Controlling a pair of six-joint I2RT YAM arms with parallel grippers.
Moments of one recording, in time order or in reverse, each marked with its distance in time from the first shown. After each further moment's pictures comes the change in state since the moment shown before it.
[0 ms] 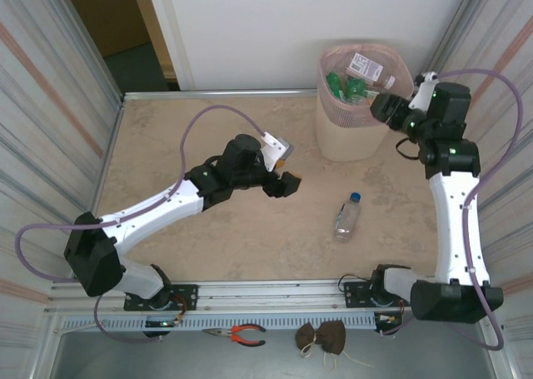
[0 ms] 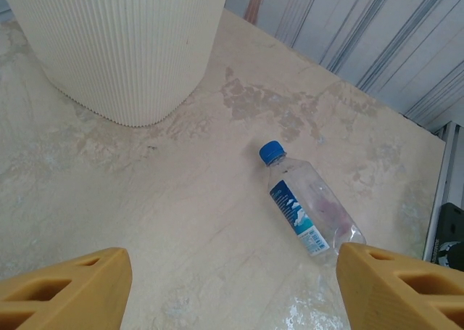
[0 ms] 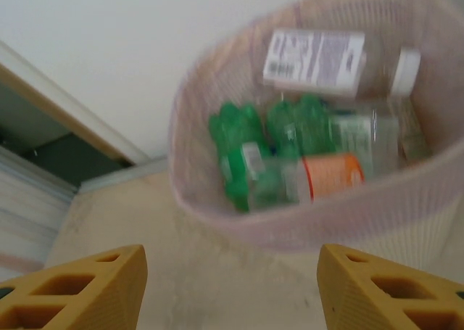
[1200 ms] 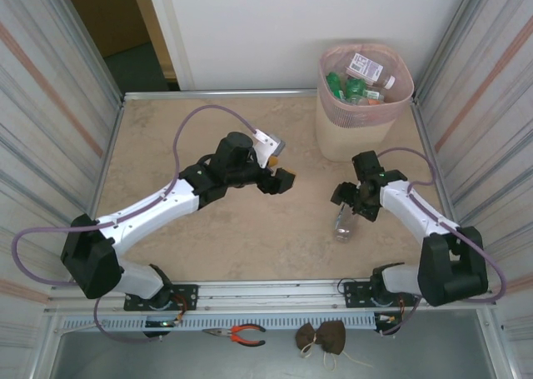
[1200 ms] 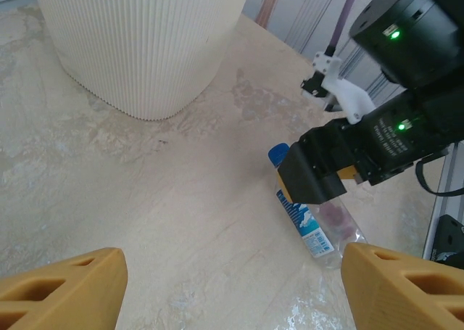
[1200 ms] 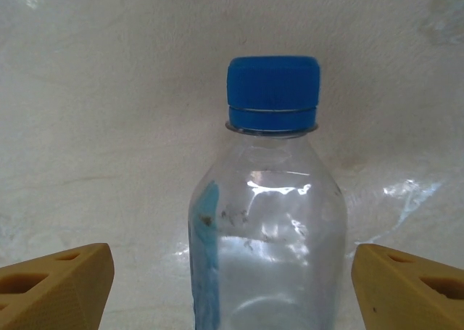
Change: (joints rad) left arm 0.053 -0.021 -0.032 0.014 0.036 -0.037; right arm 0.294 0.156 -0.638 -0.054 0.280 0.280
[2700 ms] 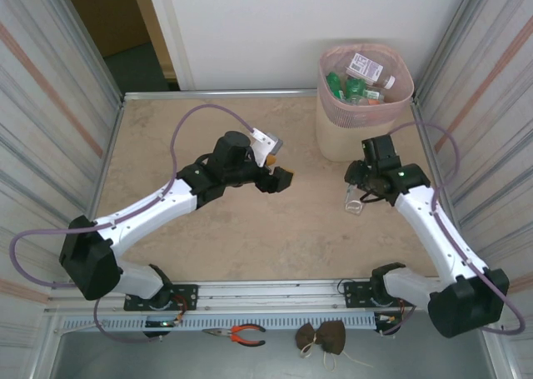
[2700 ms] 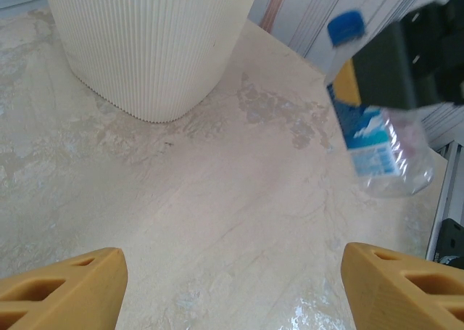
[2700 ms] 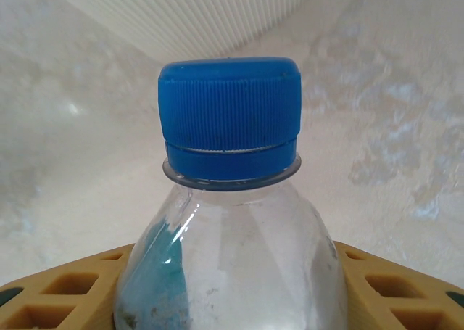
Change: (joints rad) left arm 0.011 -0.016 -0.004 -0.003 0.000 0.000; right arm 0.029 -0.224 0.273 -0.142 0.211 -0.060
